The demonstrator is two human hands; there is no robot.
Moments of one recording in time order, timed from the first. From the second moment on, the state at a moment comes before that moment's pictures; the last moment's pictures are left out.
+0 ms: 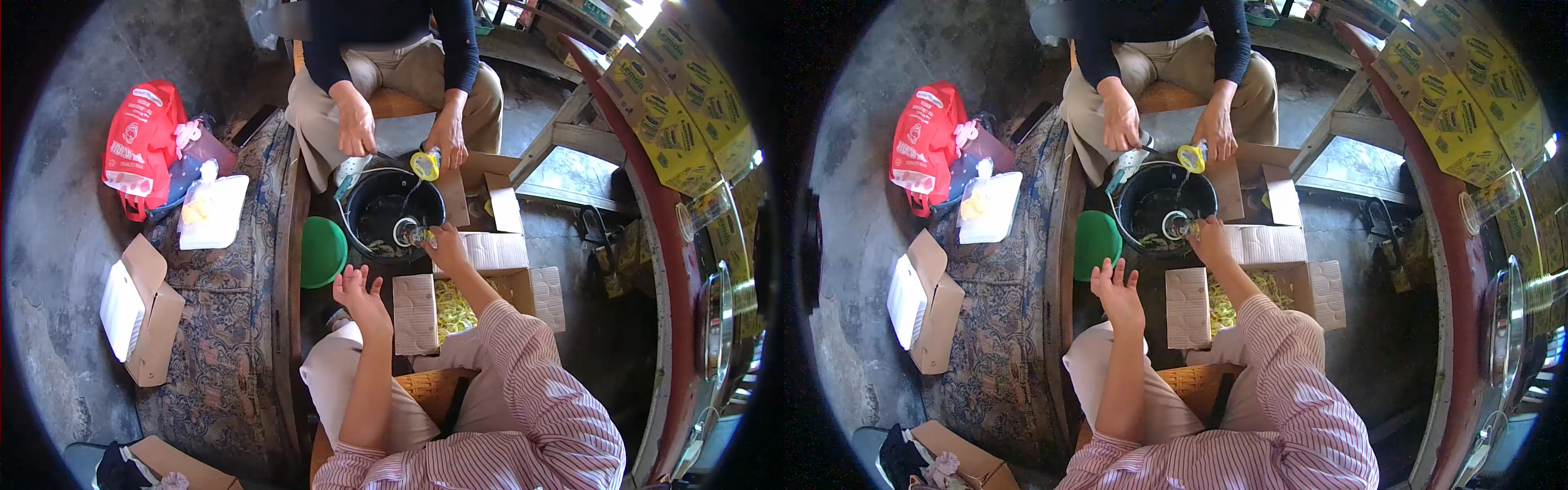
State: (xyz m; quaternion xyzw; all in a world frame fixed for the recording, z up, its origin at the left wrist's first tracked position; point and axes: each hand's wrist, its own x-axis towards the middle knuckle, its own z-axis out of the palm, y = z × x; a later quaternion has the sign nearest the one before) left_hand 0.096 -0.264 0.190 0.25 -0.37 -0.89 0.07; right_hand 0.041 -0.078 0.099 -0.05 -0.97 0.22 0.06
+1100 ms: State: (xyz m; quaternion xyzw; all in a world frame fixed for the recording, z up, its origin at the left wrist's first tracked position) left_hand 0.087 -0.289 0.162 0.24 -0.42 -0.87 0.04; right_hand 0.143 0.014 0.319 -0.07 -0.80 0.30 0.51
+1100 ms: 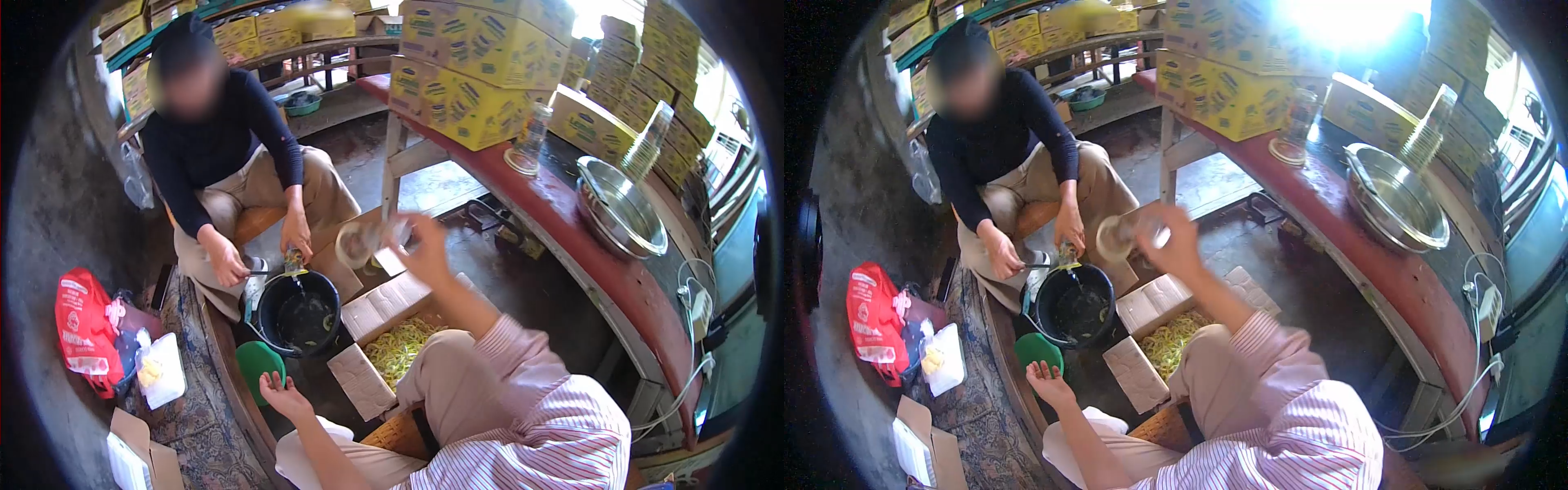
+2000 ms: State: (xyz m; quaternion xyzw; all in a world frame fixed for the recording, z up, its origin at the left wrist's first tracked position) left_hand 0.087 -0.302 0.150 0.23 -0.48 -0.85 -0.01; right_hand 0.215 0.234 0.546 -0.37 -0.90 -0.04 0.25
